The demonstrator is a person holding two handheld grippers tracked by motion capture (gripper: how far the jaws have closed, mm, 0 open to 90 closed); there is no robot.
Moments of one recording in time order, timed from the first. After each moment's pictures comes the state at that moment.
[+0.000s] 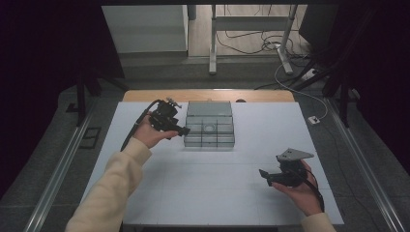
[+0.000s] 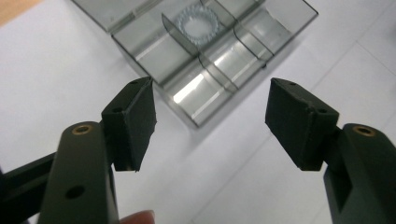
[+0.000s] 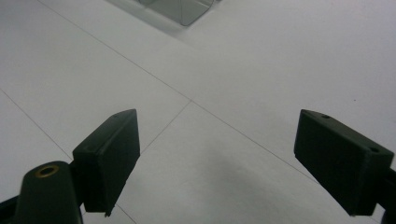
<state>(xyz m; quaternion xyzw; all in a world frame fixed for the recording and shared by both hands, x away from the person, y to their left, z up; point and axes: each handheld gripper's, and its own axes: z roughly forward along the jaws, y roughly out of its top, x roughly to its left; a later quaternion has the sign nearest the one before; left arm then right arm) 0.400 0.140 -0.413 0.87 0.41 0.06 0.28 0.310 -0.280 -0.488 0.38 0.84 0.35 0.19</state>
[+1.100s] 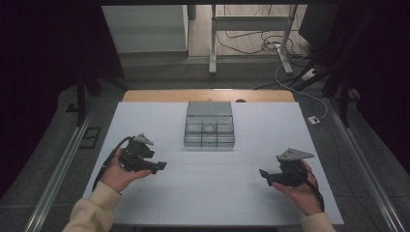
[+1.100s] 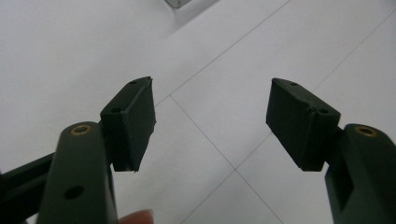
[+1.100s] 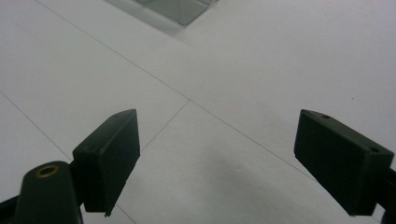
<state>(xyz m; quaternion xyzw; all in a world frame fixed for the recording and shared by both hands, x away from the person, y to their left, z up) 0.296 0.194 -0.447 0.86 0.43 0.06 0.29 0.310 -0.280 -0.488 0.38 0.84 0.35 0.19</state>
